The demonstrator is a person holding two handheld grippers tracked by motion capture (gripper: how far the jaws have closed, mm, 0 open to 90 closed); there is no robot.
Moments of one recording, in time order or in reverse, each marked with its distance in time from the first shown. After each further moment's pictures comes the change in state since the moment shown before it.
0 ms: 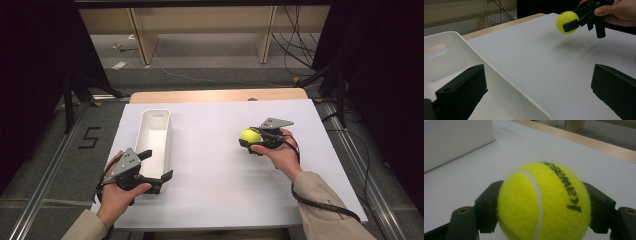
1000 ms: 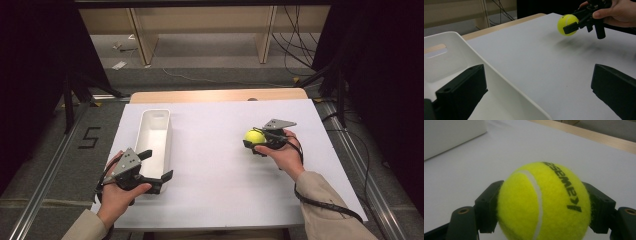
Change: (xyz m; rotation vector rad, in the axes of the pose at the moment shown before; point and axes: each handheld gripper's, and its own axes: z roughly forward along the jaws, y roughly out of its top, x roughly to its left) left arm -0.001 0.000 0.000 -0.001 0.002 -0.002; right arm -0.011 -0.010 -0.002 0.034 -0.024 0.017
